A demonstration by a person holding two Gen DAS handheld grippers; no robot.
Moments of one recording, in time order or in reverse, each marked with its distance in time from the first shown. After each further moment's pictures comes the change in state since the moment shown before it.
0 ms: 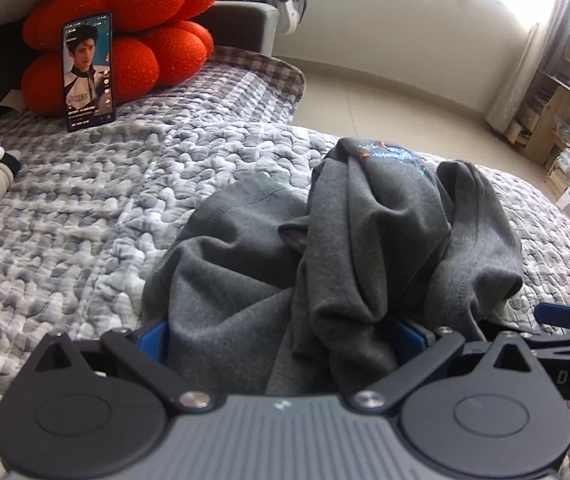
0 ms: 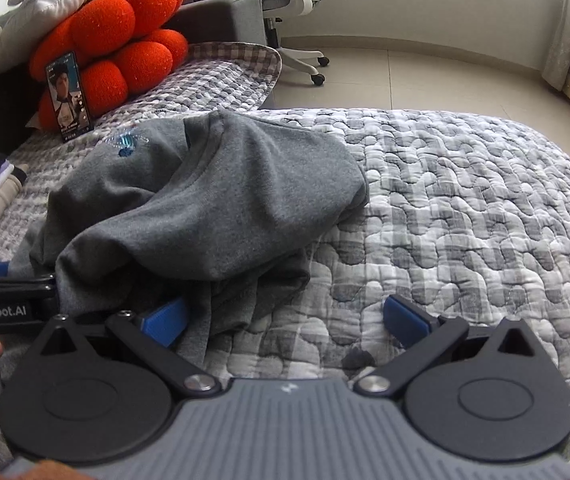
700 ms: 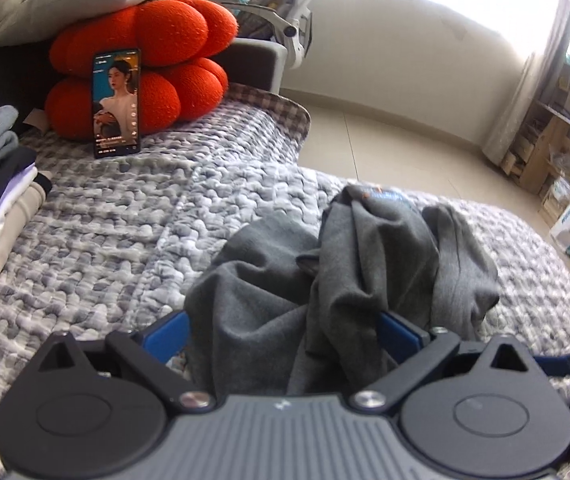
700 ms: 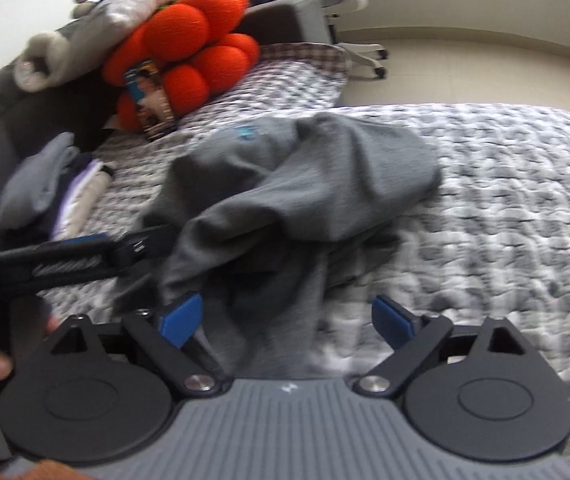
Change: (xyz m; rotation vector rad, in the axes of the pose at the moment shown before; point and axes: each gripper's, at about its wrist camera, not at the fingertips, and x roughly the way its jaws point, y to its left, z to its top) left arm -0.045 0.017 0.001 -0.055 -0.098 0.000; right arm -0.054 0.021 -0.015 0.008 0.017 0.265
